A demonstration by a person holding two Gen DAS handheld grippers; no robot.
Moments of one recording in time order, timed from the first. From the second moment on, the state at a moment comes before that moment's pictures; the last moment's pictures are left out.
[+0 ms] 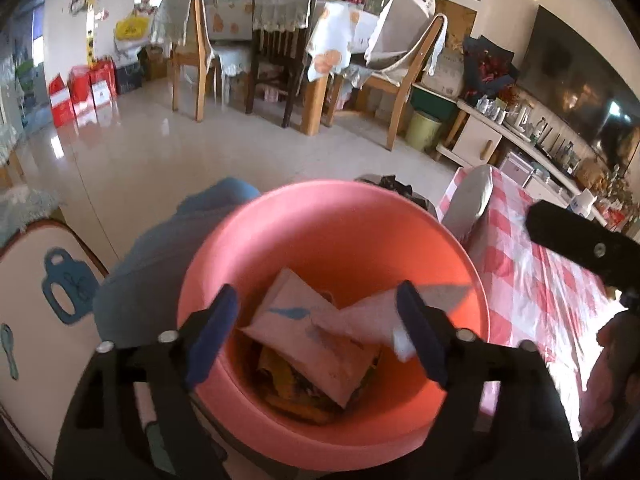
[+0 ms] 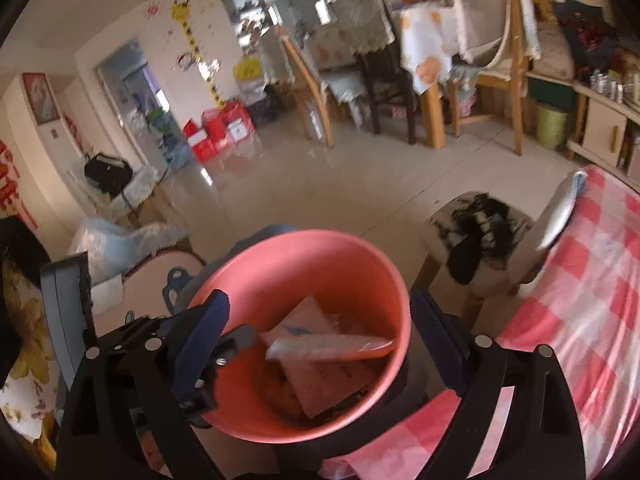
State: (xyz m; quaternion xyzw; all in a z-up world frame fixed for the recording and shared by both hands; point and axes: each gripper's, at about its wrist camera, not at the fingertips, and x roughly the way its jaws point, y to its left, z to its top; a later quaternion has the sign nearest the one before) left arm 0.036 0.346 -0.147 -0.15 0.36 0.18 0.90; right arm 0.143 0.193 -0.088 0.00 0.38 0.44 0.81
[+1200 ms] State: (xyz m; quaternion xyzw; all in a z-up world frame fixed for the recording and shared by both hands) left arm 0.067 0.157 -0.054 -0.02 0.29 0.11 0.95; right arm 0.094 -0.050 -0.024 0.04 0.24 0.27 0.93
